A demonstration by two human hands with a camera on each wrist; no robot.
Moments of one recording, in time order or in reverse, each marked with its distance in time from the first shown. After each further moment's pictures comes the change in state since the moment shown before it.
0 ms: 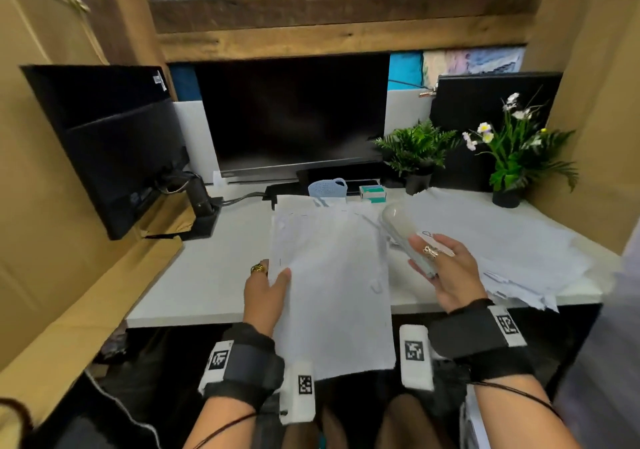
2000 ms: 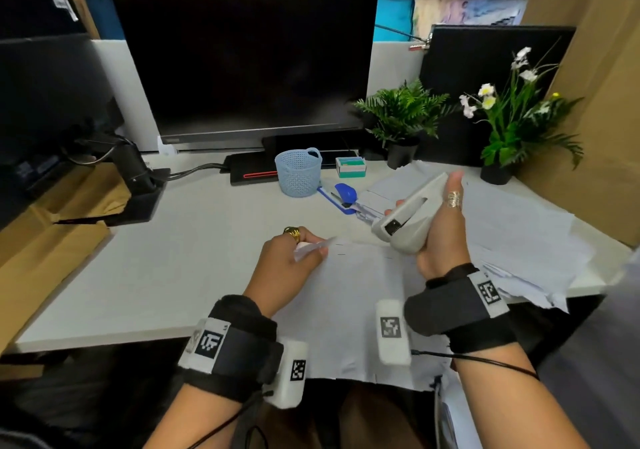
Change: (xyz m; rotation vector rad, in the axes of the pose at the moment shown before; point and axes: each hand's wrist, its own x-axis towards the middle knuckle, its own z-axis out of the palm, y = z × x) left_hand 0.036 0.020 0.071 0.205 -0.418 0.202; right_hand 0.064 0.000 0.033 0.116 0.050 -0.089
